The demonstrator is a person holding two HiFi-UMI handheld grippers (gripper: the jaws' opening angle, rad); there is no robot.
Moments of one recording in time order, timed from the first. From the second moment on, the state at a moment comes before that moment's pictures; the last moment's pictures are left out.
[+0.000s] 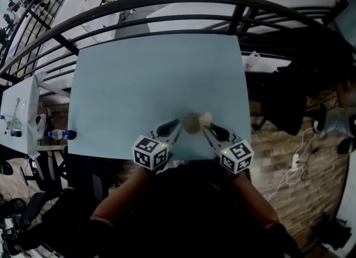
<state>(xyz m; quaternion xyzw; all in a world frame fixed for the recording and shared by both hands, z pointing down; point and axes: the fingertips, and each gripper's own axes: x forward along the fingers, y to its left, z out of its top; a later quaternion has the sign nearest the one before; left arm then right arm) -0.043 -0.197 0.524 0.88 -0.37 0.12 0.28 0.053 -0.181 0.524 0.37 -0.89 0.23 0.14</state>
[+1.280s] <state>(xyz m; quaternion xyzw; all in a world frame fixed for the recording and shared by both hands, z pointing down) -0.023 -0.233 0.778 0.73 -0.39 0.32 0.46 0.090 -0.236 0.633 0.30 -0.87 0.30 0.24</state>
